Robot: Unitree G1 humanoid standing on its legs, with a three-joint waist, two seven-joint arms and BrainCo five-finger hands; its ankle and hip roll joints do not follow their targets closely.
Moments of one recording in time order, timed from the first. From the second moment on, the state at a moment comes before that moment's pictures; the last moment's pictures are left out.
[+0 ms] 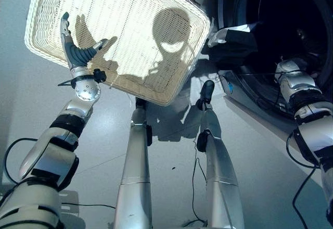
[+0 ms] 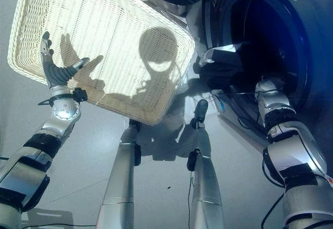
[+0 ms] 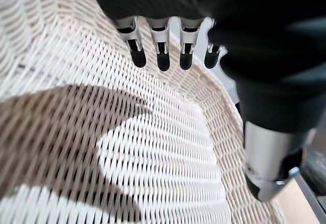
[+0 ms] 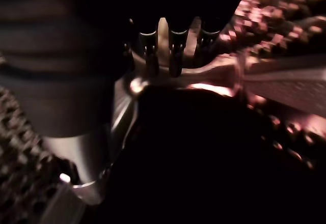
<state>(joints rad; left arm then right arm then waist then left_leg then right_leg) -0.95 0.72 -0.48 0.85 -0.33 -0.53 0.76 -1.23 -0.73 0.51 1.08 0.38 0.00 -1.06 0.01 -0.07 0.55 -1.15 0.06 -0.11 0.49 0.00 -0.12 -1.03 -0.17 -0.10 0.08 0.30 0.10</state>
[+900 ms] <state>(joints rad) -1.00 0.63 -0.49 0.86 -0.29 -0.54 0.84 -1.20 -0.72 0.64 0.95 -0.19 0.00 -0.97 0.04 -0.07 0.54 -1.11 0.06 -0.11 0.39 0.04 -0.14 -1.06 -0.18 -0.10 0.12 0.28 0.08</state>
